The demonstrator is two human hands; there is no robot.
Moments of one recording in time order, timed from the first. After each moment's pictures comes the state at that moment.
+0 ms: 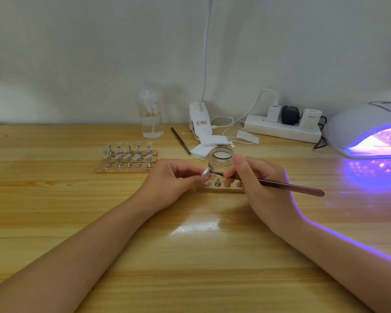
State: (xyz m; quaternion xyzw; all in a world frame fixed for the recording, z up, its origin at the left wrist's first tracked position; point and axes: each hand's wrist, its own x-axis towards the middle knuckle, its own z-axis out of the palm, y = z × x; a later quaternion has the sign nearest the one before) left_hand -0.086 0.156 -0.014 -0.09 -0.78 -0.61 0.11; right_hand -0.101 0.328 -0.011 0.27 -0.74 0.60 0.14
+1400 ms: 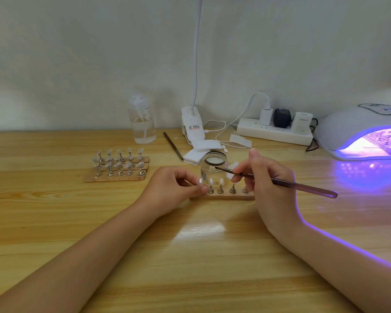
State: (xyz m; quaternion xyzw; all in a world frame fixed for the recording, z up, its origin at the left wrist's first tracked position) left_hand -0.098 0.166 -0.012 -0.01 -0.83 -0.55 0.08; right_hand -0.108 0.334 -0.009 0.19 -0.67 0.70 0.17
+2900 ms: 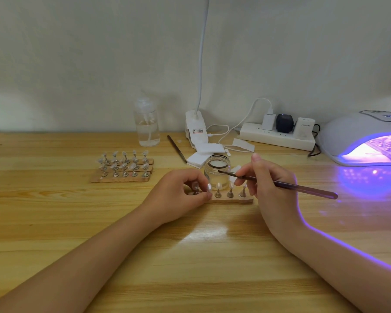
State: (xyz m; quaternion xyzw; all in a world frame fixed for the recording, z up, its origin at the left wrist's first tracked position) left_hand -0.090 0.164 -0.013 -0.14 -0.88 -0.43 0.12; right_hand -0.104 0.334 -0.005 0.17 -0.68 0.70 0.16
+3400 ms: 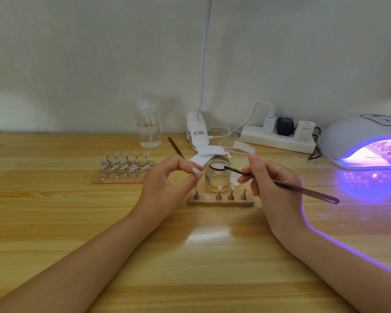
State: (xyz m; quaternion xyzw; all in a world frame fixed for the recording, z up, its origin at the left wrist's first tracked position) left_hand -0.083 0.163 -0.008 -0.09 -0.79 -0.54 0.27; right_hand -0.105 0.336 -0.001 0.14 -0.66 0.72 0.16
